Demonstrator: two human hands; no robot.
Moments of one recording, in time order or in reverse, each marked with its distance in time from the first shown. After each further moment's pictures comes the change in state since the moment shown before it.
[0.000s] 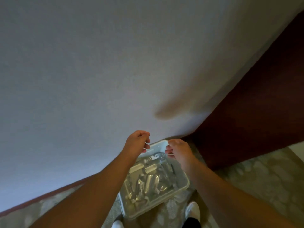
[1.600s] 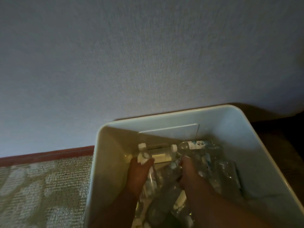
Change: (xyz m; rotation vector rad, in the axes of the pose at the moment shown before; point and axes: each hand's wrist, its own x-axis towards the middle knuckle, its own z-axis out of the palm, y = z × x) left_hand 0.283 -0.536 0.020 -0.143 0.540 -0.210; right_hand 0.456 0.393 0.130 0.185 -0.166 0.309
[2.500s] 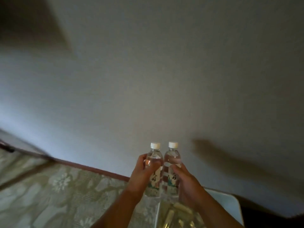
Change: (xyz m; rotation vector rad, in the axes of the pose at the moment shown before) left_hand -0.345 0.378 -0.254 -0.279 -0.100 0.331; right_hand -0.511 -0.173 0.139 -0.373 -0.839 -0.352
